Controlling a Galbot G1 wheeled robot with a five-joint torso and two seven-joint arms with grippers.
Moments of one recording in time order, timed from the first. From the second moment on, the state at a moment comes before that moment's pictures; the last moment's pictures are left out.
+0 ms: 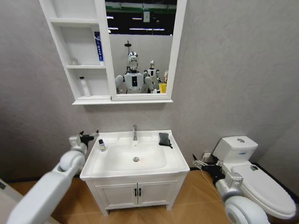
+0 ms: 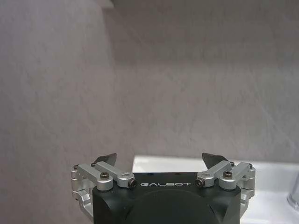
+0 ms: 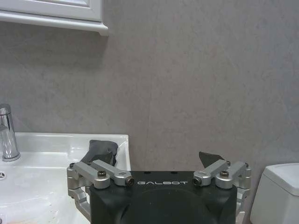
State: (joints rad) left arm 0.93 -0.93 -0.29 -1.62 -0.73 0.20 -0.38; right arm -1.65 1.08 0.74 2.30 0.51 -0.38 0.26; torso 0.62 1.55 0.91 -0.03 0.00
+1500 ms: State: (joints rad) left arm 0.65 -1.14 -0.23 -1.08 -0.49 0.17 -0.24; right arm -1.65 1.12 0.74 2.28 0.56 -0.37 0.31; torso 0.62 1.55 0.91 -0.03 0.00
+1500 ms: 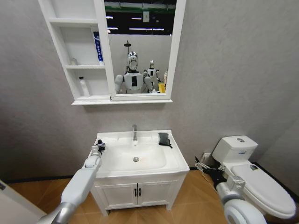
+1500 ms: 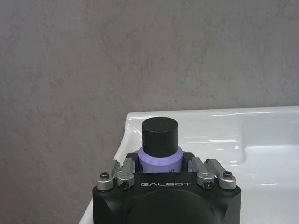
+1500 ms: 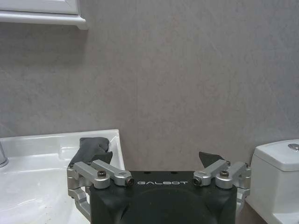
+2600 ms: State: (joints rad) left arm -0.36 -0.84 0.34 -1.26 -1.37 0.73 -0.44; right arm -1.63 1.20 0.74 2.29 0.53 -0.37 0.29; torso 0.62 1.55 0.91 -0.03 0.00
